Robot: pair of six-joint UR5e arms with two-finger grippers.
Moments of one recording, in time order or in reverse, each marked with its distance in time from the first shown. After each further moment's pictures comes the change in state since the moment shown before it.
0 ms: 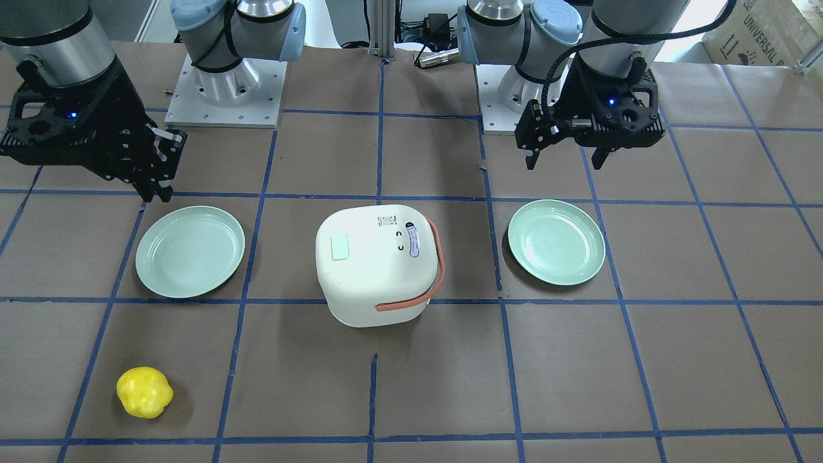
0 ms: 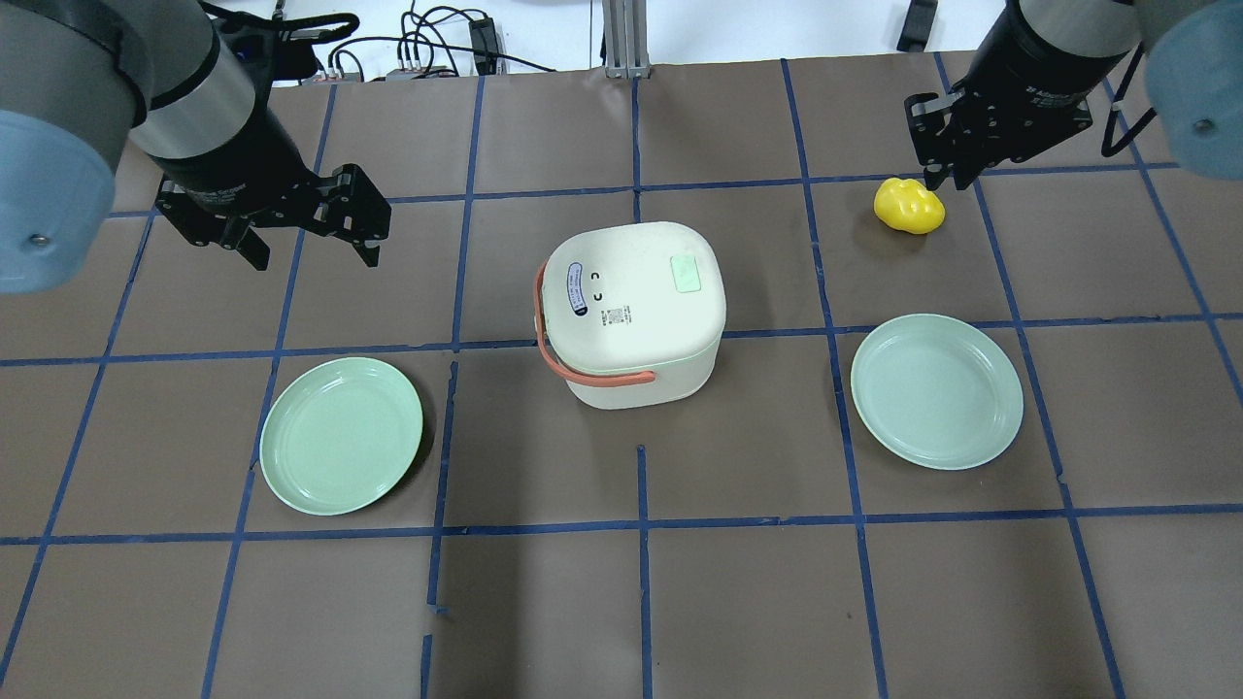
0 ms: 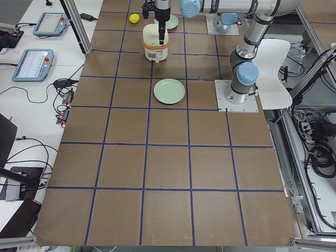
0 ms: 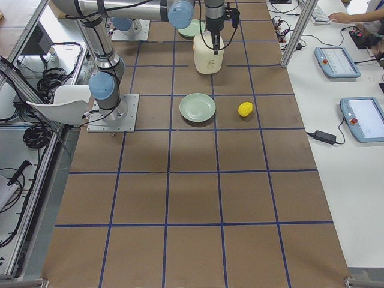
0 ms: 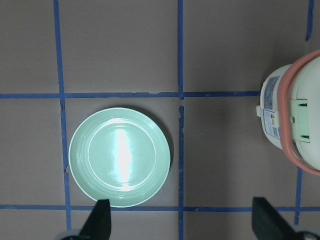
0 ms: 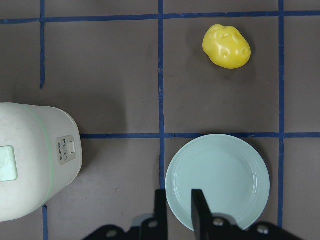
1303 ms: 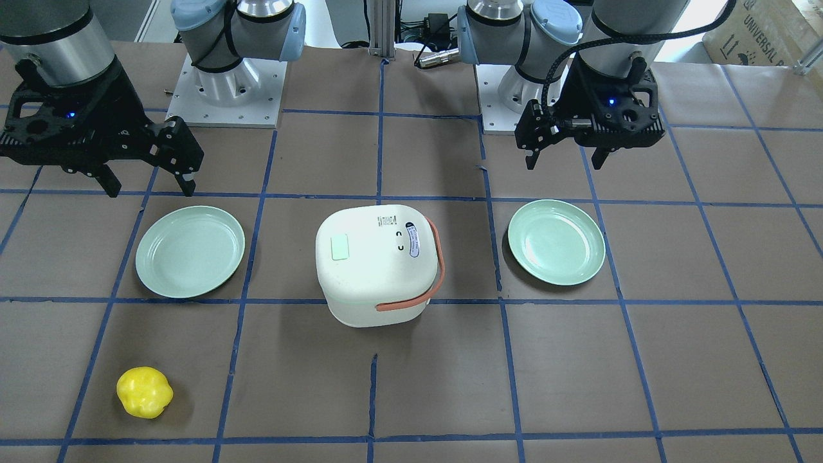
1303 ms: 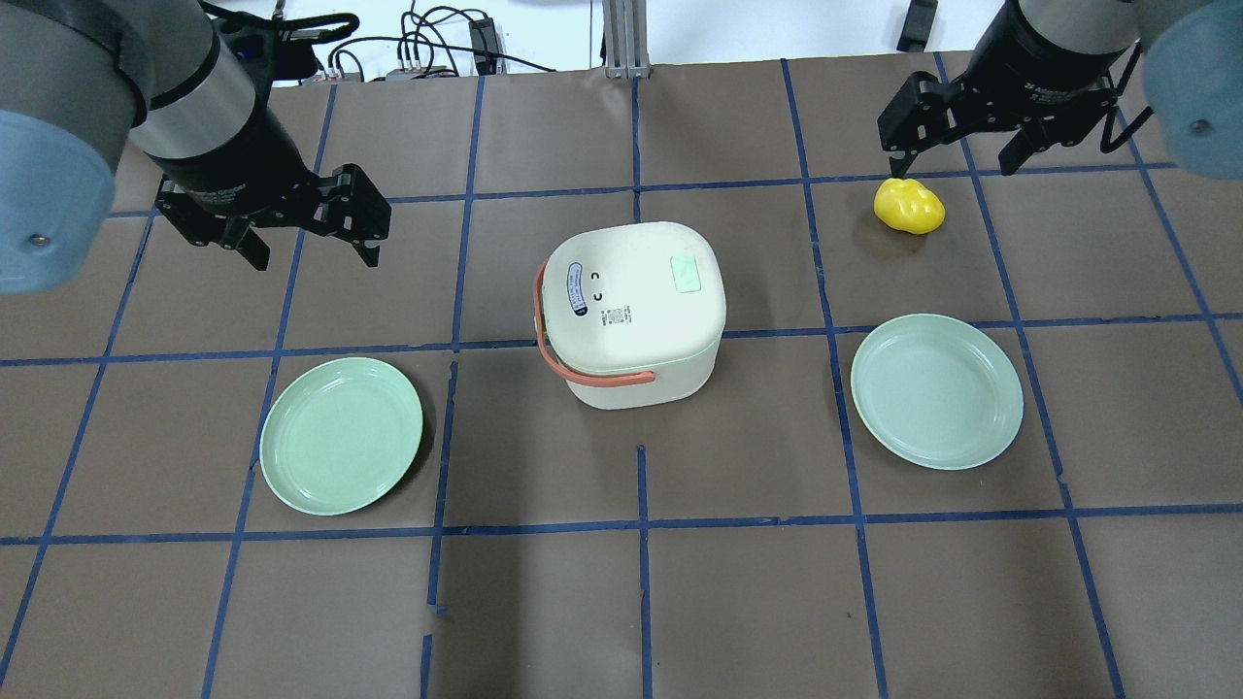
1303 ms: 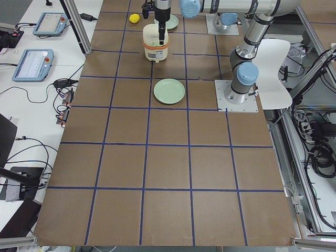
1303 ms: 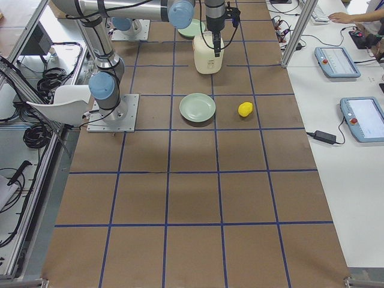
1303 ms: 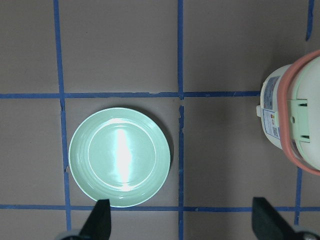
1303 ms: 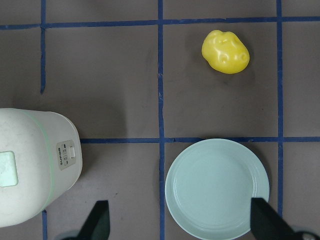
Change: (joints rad) left arm 0.000 0.000 0.000 0.000 0.000 0.000; right arm 0.001 0.004 -0.001 -0.018 -0.011 0.005
